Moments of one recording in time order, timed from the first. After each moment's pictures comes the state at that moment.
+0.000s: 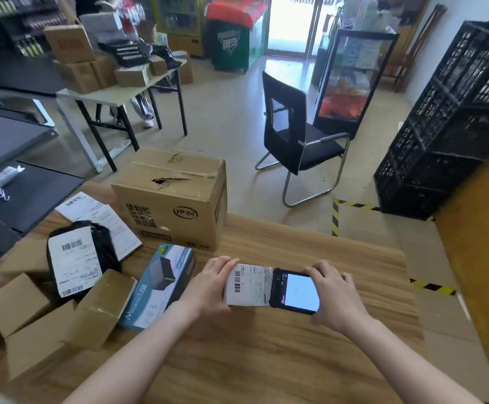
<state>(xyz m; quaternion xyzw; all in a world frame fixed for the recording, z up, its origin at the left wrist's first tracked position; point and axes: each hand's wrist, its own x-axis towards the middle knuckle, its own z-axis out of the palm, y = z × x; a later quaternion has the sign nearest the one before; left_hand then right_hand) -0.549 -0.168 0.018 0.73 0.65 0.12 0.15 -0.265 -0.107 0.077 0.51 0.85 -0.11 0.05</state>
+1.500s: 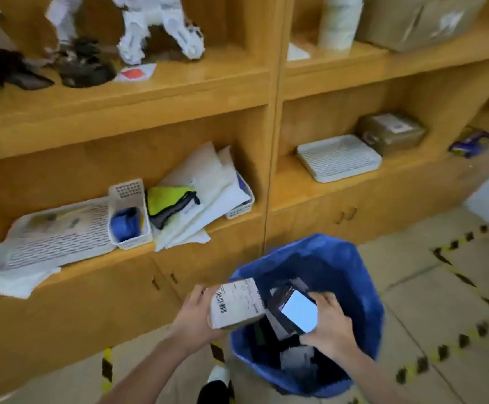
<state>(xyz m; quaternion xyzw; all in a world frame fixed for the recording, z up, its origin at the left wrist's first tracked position) 0.460 -0.431 -0.029 0.93 -0.22 -0.13 0.25 0.357 -0.713 0.008 0.93 -0.22 -0.13 -0.26</state>
